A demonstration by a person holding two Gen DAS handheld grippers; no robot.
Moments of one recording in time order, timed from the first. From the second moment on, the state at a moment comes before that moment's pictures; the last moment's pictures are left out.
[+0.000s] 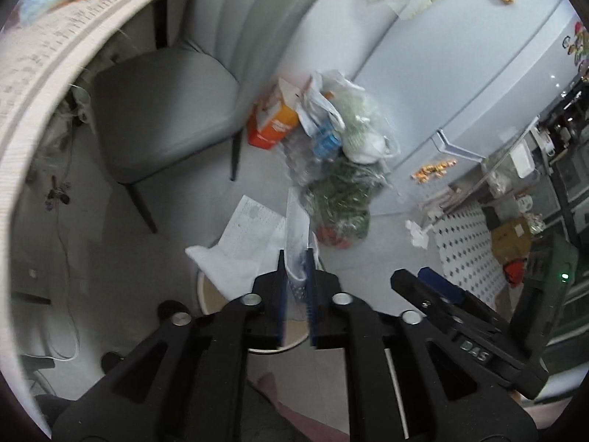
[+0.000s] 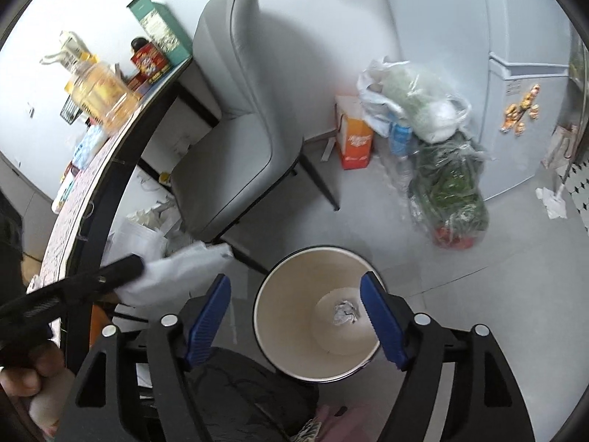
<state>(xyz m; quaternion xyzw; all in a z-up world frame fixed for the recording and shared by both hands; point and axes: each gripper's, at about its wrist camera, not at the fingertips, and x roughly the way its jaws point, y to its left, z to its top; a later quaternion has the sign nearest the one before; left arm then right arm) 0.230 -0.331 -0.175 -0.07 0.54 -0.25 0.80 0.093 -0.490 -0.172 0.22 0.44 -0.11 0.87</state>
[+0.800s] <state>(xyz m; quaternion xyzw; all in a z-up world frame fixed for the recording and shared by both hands) 0.207 -0.215 -0.098 -0.11 0.44 -0.16 0.88 0.104 -0.425 -0.120 0.17 0.42 -0.09 0.88</state>
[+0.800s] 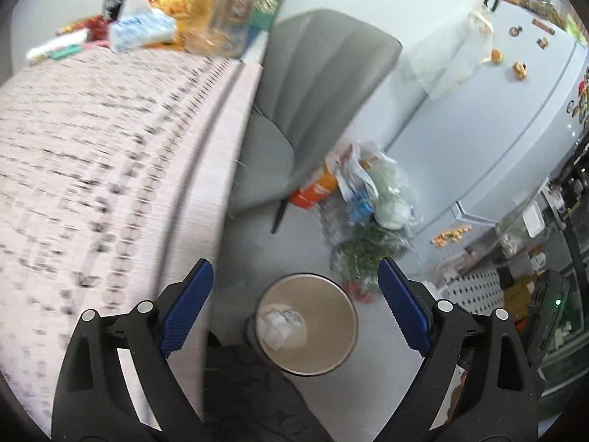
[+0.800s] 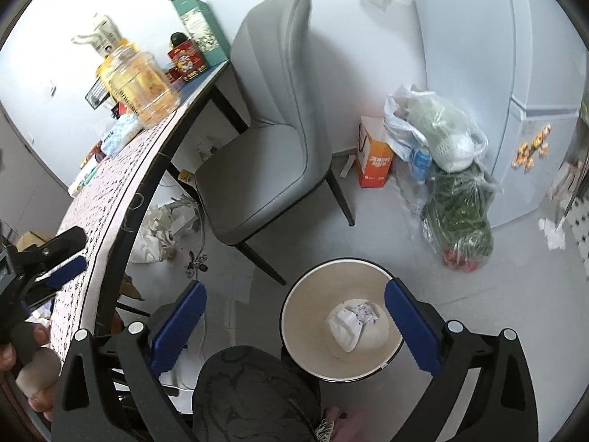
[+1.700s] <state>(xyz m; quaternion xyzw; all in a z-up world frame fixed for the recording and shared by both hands) 0.113 -0.027 -0.032 -0.15 0.28 0.01 0.95 0.119 -0.246 -0.051 0.06 0.37 -0.01 0.93</state>
